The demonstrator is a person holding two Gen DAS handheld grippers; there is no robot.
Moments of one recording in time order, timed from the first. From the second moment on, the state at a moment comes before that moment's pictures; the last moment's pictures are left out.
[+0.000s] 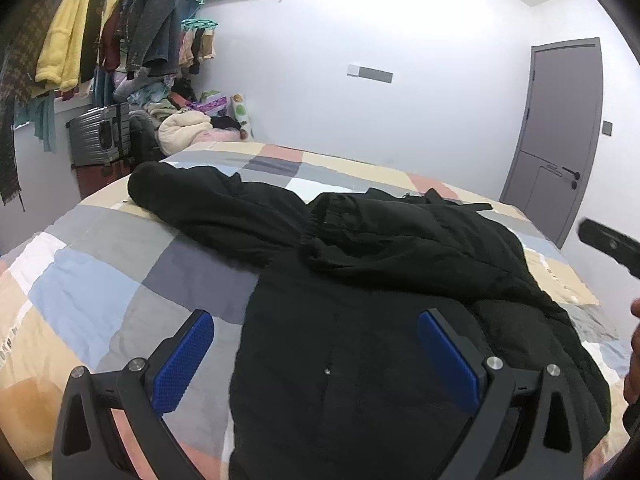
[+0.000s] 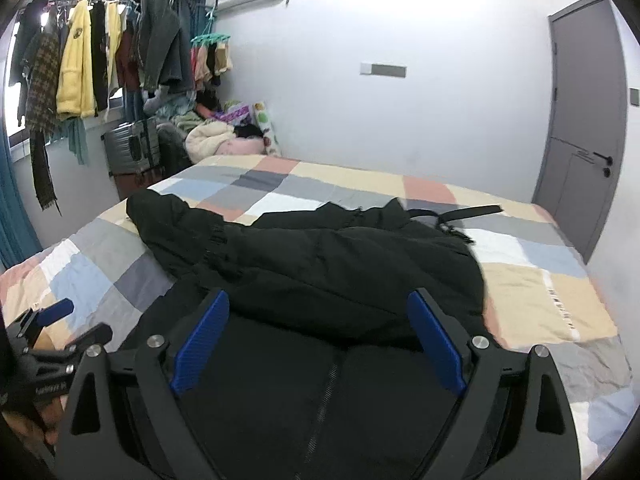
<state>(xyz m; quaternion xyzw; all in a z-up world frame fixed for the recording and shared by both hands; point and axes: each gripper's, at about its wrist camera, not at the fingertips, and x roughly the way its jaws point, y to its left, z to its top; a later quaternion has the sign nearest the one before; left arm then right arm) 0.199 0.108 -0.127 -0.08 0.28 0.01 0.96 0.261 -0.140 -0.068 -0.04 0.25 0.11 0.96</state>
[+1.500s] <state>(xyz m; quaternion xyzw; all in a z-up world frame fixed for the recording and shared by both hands) 0.293 0.174 -0.096 -0.12 0.30 0.02 0.95 0.178 -0.210 -0.129 0.04 0.24 0.07 0.97</state>
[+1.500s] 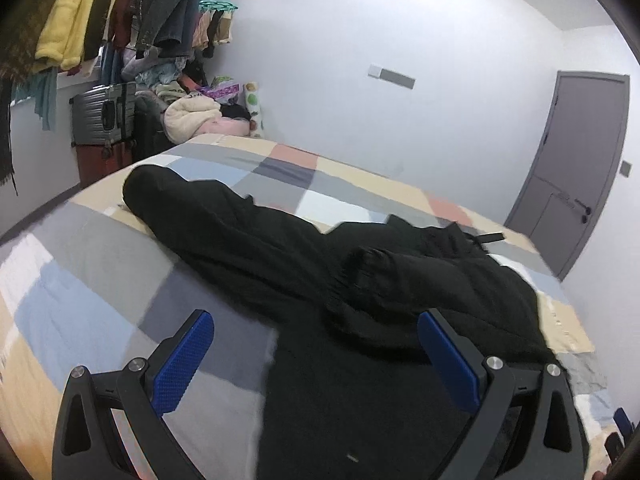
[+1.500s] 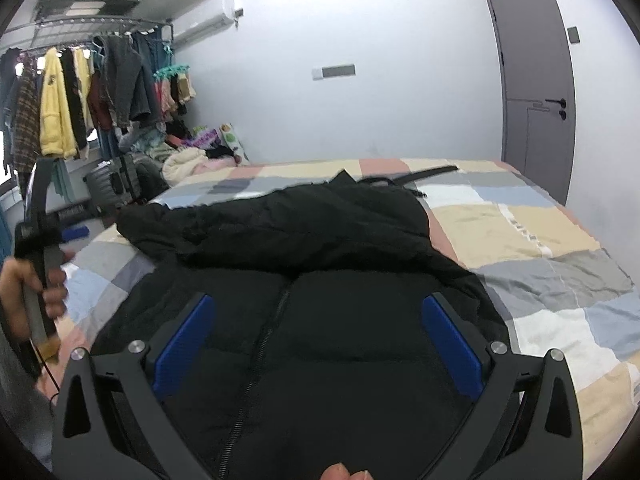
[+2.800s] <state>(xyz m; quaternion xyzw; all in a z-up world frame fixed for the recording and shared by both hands) 0.551 0.451 -0.257 -0.36 0.32 0.10 0.87 0.288 -0.184 -0.165 0.03 0.34 0.01 0.94</state>
